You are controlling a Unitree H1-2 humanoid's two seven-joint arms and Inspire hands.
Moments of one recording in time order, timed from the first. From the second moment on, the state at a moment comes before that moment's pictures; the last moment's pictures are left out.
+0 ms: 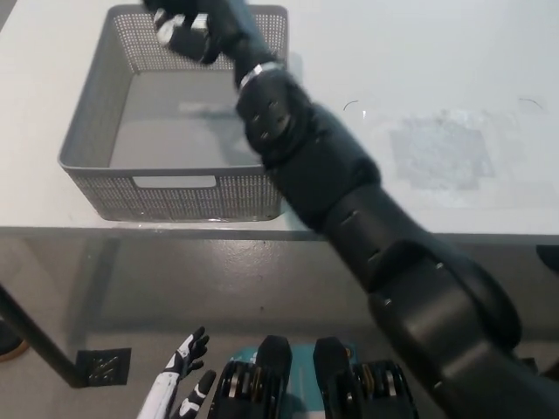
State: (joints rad) left_arm 0.11 0.11 -0.10 0.21 0.26 -0.42 0.01; right_arm -1.32 0.21 0.20 1.18 -0.36 -0.15 -0.26
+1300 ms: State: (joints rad) left_arm 0.09 0.13 -0.10 0.21 0.26 -0.43 0.01; right_arm -1.26 0.23 0.28 1.40 -0.37 -0.14 -0.21
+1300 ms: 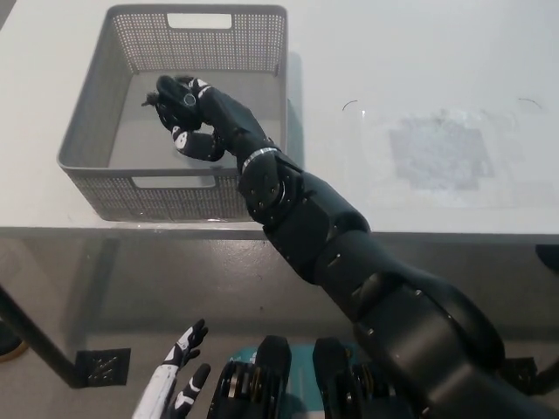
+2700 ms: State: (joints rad) left_arm 0.06 0.14 -0.10 0.21 0.30 -0.43 0.00; right_arm -1.07 -0.04 0.20 0.52 -0.33 0.02 0.03
